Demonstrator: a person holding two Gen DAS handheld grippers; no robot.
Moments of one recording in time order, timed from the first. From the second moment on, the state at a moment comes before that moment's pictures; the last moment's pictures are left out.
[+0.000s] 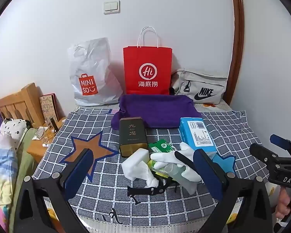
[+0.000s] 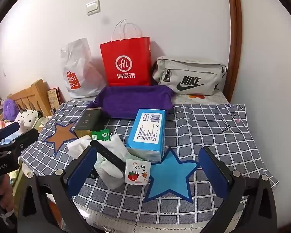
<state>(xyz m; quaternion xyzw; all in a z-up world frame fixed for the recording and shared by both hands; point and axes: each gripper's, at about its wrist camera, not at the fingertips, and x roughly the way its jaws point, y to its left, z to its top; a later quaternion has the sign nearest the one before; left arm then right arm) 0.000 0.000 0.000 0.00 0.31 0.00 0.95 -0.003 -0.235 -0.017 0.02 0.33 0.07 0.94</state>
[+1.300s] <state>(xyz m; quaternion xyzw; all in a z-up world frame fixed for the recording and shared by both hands) -0.004 0.001 0.010 -0.01 0.30 0.00 0.95 -0.011 -0.232 -0.014 0.03 0.32 0.08 0.95</state>
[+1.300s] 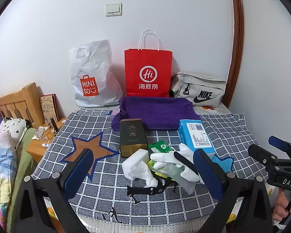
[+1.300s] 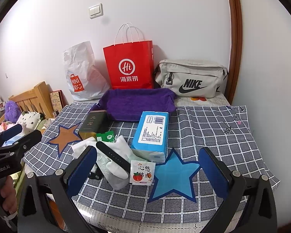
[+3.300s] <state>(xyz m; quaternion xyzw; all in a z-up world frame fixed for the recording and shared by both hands) -0.005 -0.001 0.013 -0.01 0.30 -0.01 0.95 -0.015 -0.227 -0.007 0.02 0.30 0.09 0.95</state>
